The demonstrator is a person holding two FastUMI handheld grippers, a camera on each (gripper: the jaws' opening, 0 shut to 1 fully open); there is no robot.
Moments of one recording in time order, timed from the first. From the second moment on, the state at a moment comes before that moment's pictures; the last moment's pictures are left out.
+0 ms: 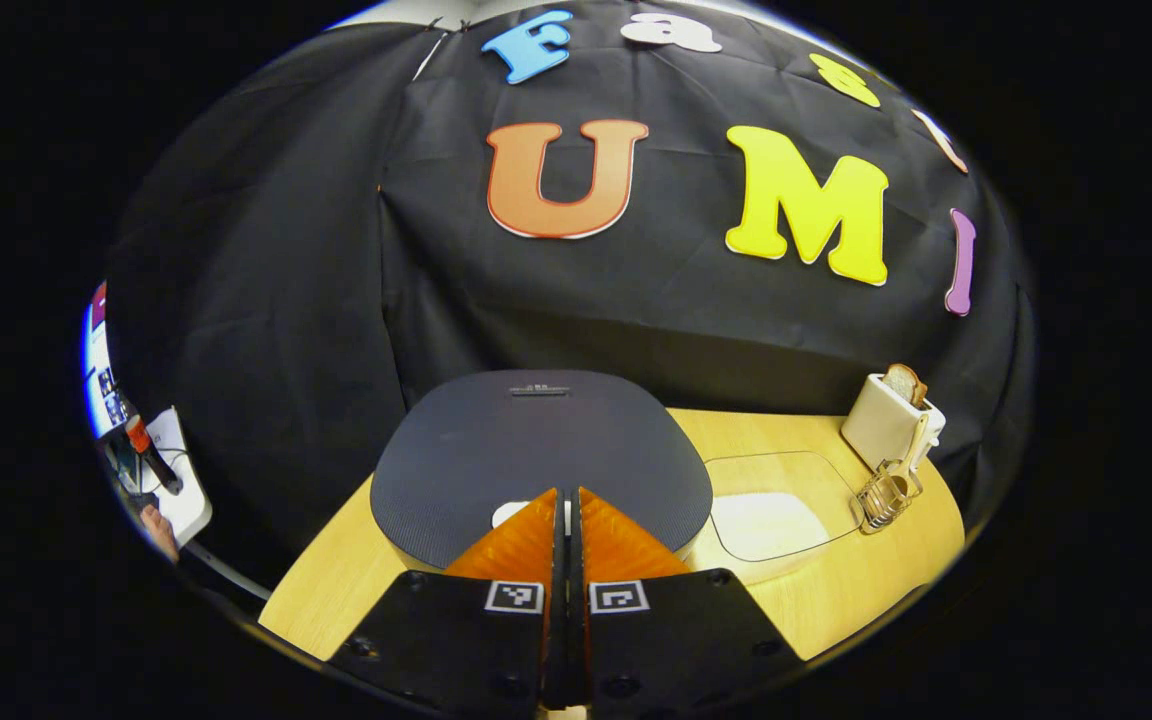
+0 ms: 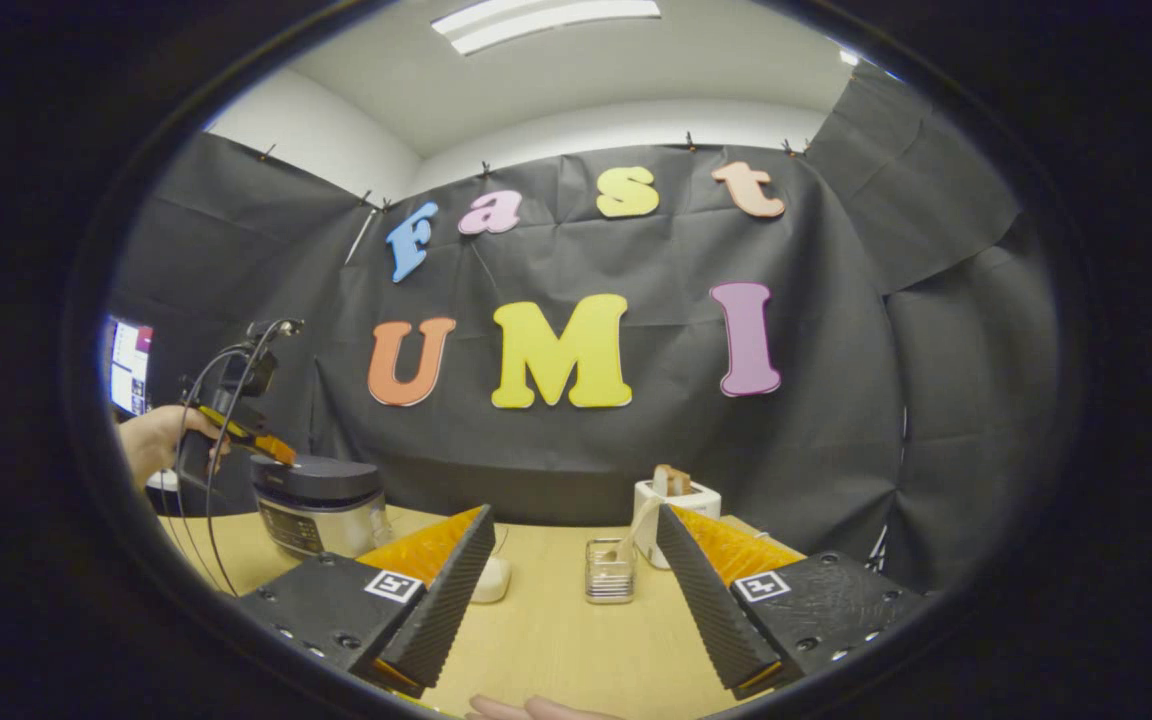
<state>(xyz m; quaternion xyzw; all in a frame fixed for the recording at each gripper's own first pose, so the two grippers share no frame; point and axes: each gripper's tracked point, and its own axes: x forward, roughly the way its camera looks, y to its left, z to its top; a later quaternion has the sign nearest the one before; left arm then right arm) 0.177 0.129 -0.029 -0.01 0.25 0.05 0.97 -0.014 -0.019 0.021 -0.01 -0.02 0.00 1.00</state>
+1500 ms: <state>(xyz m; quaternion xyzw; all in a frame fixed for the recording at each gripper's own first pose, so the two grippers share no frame) 0.062 0.051 -0.035 0.07 0.11 0.06 0.99 0.241 -0.111 -0.089 0.05 0.18 0.00 0.98</state>
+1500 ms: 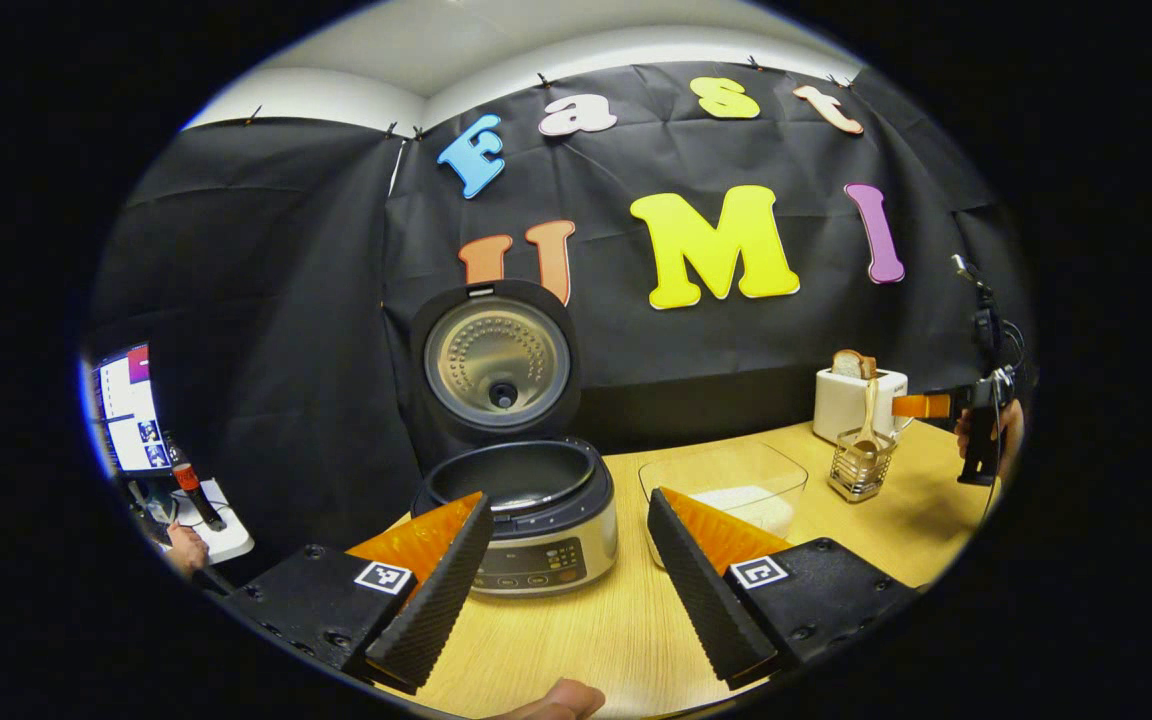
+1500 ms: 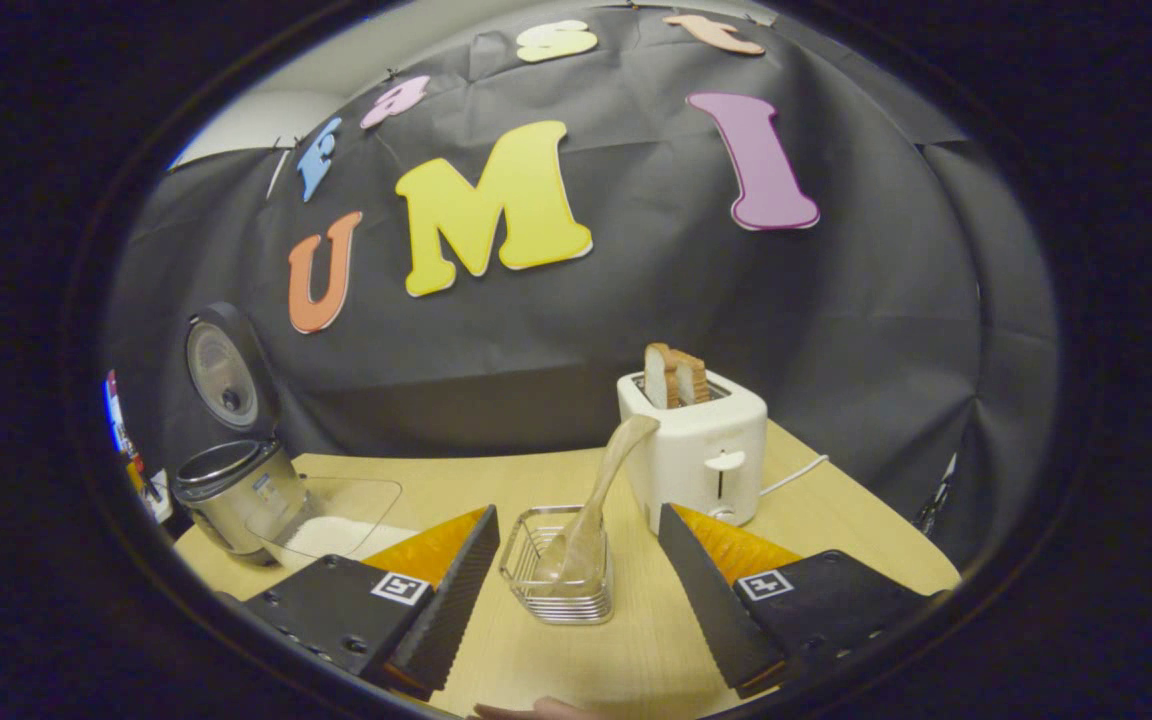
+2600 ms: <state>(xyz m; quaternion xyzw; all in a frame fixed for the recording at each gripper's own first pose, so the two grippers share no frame) 0.034 0.070 -0.075 0.04 0.12 0.06 0.99 0.346 -0.119 -0.136 0.07 0.27 -0.02 0.96</state>
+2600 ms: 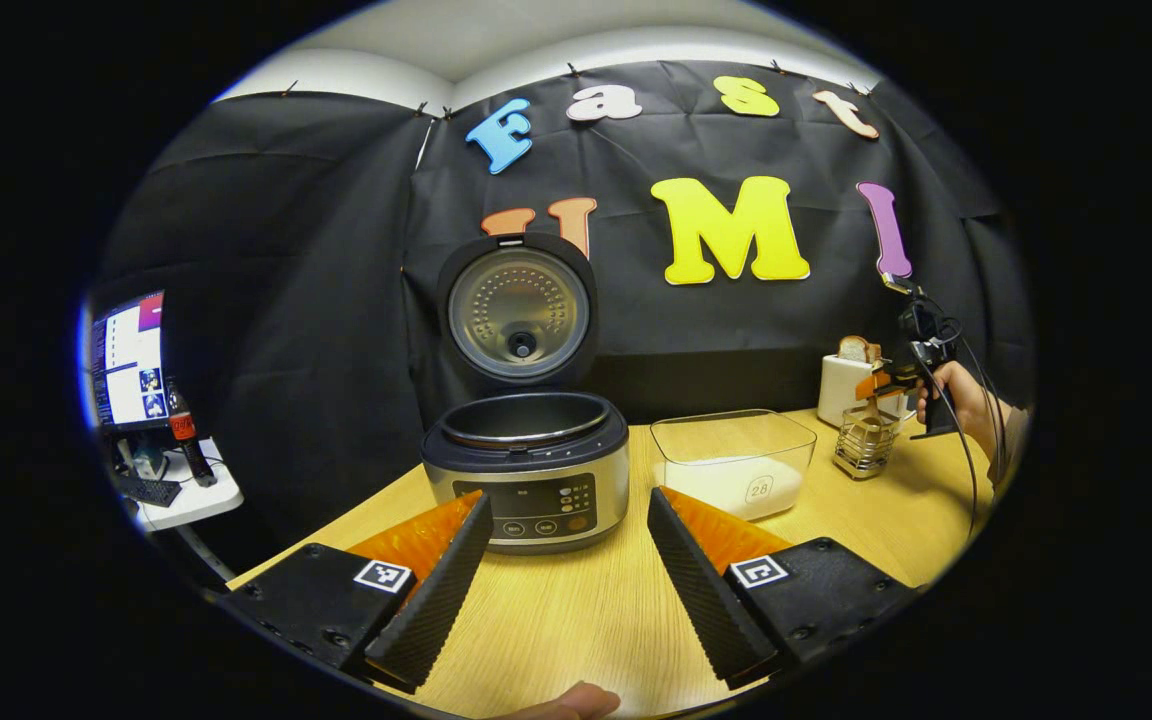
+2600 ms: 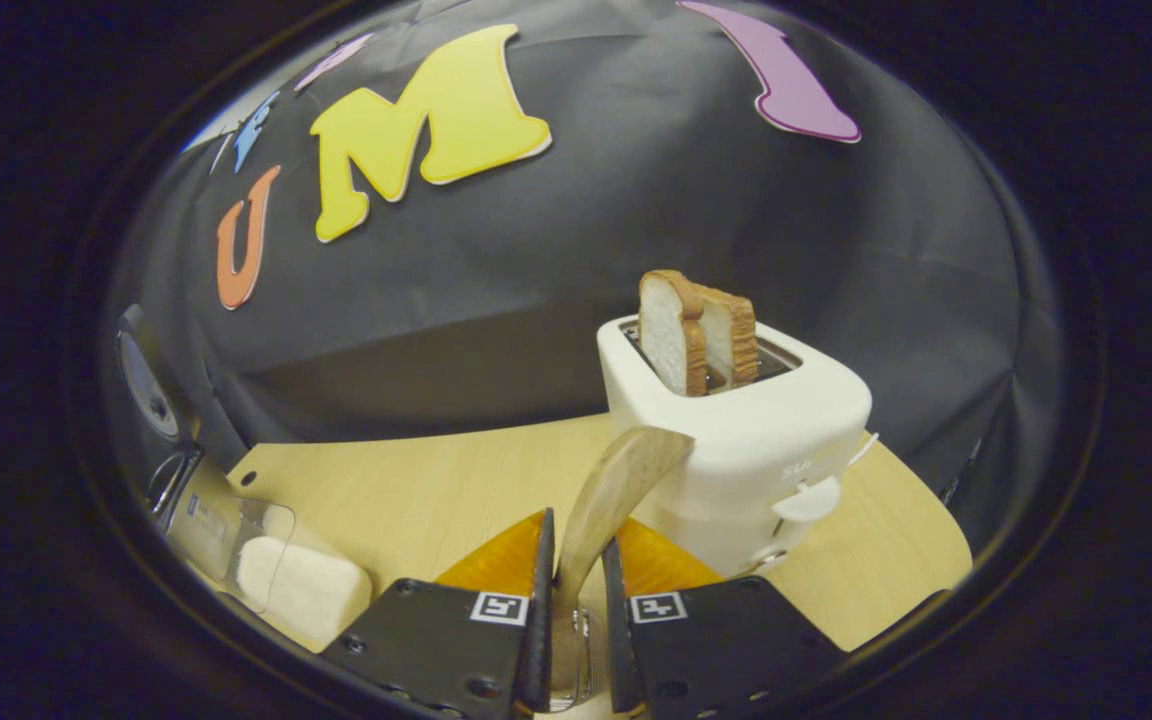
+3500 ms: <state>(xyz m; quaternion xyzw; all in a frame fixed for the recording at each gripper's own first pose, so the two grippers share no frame) 0.000 0.092 -0.042 0.04 0.11 0.08 0.99 0.266 -0.064 -0.017 0.02 0.18 -0.03 0.98</state>
